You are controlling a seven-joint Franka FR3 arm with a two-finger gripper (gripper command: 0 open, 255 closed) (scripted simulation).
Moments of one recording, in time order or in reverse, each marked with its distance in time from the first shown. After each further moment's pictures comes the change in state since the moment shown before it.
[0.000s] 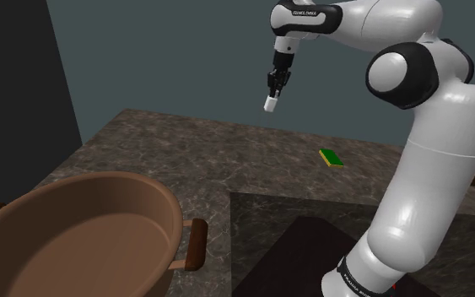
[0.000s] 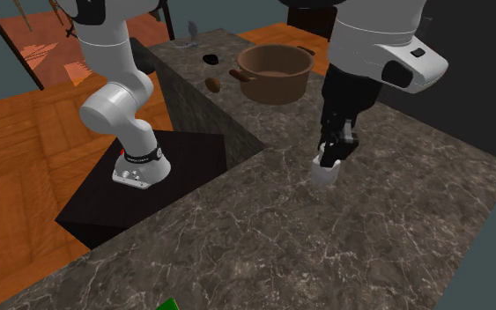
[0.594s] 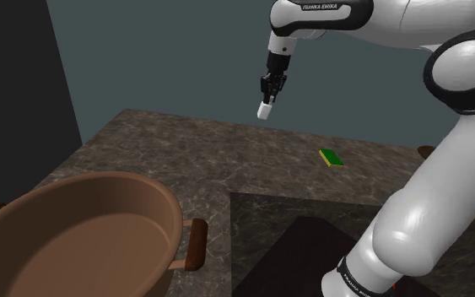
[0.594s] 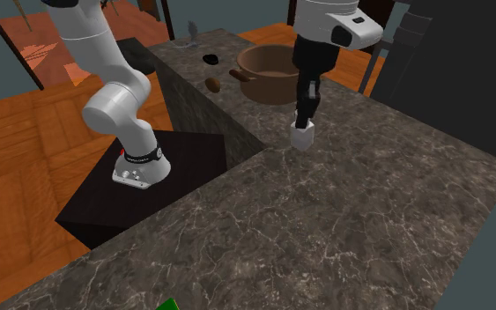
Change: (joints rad) arm 0.110 -0.256 0.078 -0.309 -0.068 0.057 0.187
